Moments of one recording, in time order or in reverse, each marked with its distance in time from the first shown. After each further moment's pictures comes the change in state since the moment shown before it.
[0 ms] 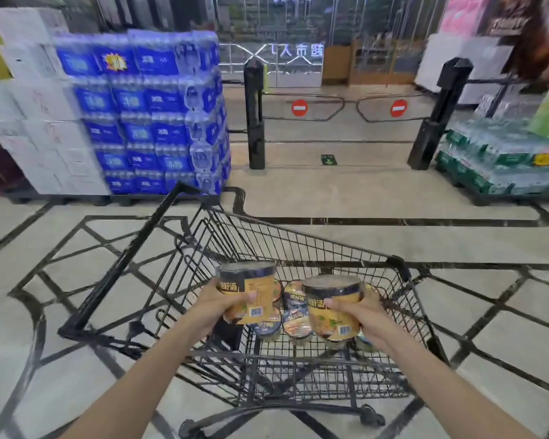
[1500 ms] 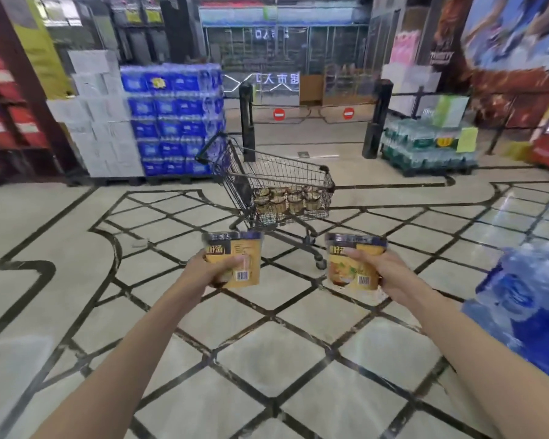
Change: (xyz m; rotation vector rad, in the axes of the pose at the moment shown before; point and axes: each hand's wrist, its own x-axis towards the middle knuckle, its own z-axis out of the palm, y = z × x) left_hand -0.943 -0.288 0.051 -0.030 0.031 0.272; right_hand -0.942 0.303 -0.024 0.105 0.112 -0.190
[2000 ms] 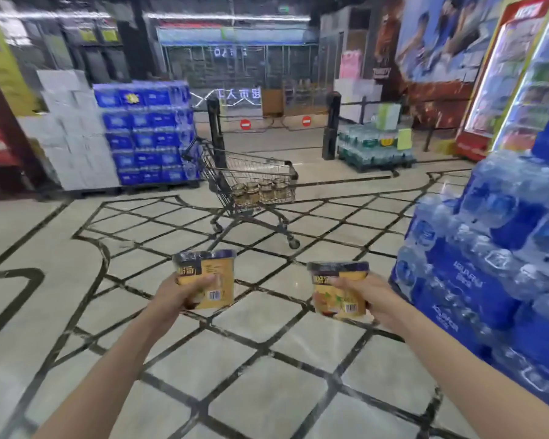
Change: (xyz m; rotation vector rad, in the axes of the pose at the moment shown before) left_hand -0.352 -0.040 -0.058 0.009 -0.101 -0.017; right_hand -0.380 0.104 -0.006 -0.060 0.052 0.054
